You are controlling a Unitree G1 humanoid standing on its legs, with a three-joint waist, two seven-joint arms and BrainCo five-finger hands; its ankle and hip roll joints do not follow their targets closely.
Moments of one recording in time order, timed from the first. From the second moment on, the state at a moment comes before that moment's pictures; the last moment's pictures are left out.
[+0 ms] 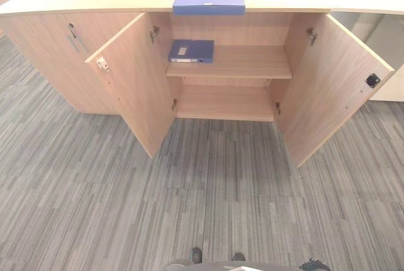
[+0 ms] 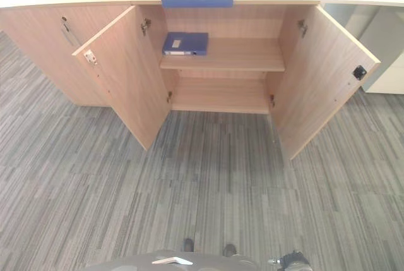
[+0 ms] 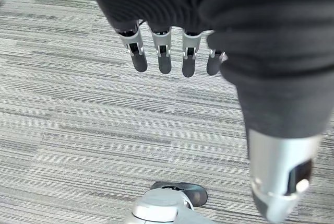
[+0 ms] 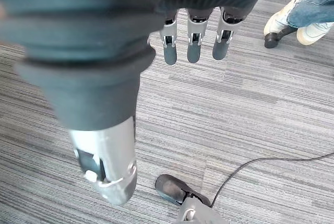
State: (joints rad) left arm 0.07 0.15 -0.08 1.37 -0.18 -0.01 -0.01; right arm -0.07 -0.22 0.16 1.39 0.02 0.07 -0.05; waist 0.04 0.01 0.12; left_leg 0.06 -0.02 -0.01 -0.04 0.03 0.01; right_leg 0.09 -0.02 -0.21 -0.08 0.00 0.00
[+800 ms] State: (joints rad) left arm 0.10 0.12 0.07 1.46 -0.38 -0.01 0.01; right arm -0.08 -0.24 0.13 1.47 0.06 0.07 -0.05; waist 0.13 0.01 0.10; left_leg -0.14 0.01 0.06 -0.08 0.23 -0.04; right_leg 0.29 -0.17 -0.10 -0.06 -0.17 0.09
